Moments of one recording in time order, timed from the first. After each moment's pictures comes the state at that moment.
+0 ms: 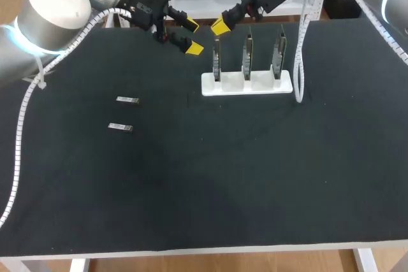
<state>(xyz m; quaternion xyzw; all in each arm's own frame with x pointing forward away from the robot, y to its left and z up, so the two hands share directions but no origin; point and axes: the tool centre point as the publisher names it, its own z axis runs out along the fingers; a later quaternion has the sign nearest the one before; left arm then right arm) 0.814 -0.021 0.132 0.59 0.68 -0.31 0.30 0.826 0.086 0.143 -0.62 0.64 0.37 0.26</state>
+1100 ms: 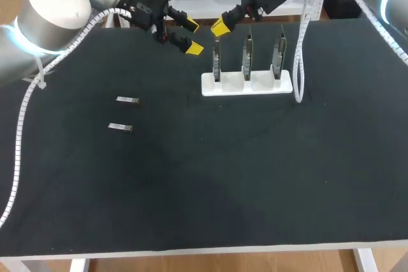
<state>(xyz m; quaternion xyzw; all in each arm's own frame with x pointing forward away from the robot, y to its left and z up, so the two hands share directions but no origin) 0.814 -0.021 0.132 0.59 0.68 -0.31 0.30 0.823 0.085 0.141 -0.61 0.65 0.37 0.25</state>
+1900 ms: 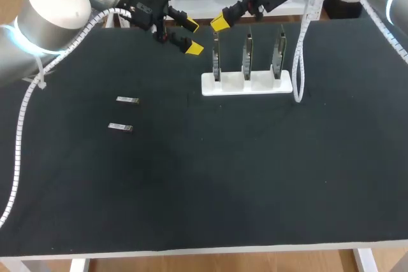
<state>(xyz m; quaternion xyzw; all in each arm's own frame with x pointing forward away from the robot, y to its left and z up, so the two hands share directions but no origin) 0.814 -0.021 0.132 0.59 0.68 -0.31 0.30 0.834 0.087 0.153 -0.60 0.64 0.39 0.28</state>
